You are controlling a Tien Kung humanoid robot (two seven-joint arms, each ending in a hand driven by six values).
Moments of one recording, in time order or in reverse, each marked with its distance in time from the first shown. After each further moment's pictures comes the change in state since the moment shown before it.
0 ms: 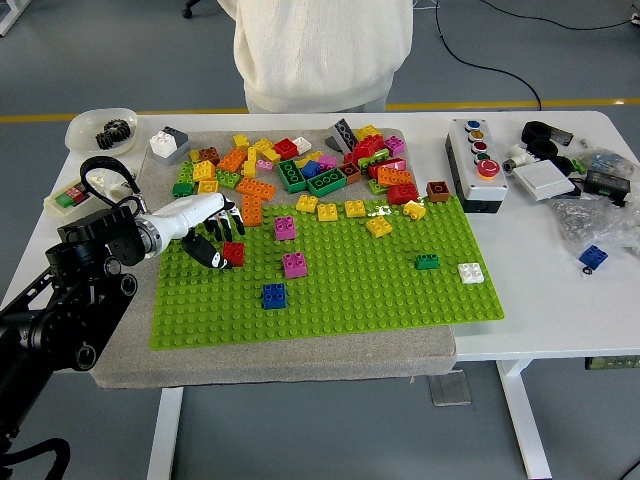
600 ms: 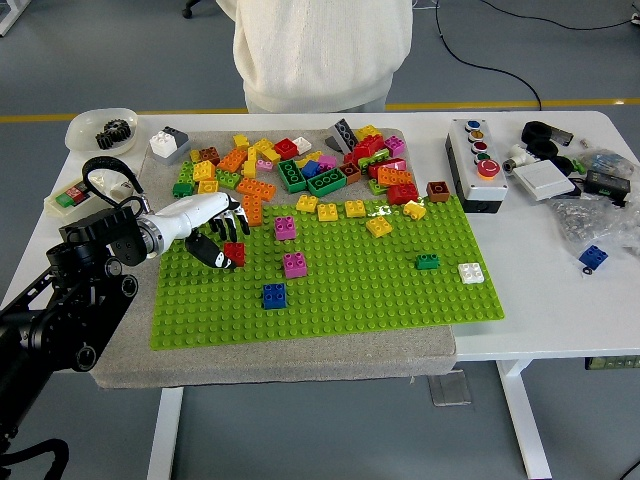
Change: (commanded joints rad) left arm -0.003 0.008 0.019 -0.001 0.000 0.019 -0.046; right arm 0.001 0.001 -0.001 0.000 0.004 0.002 0.002
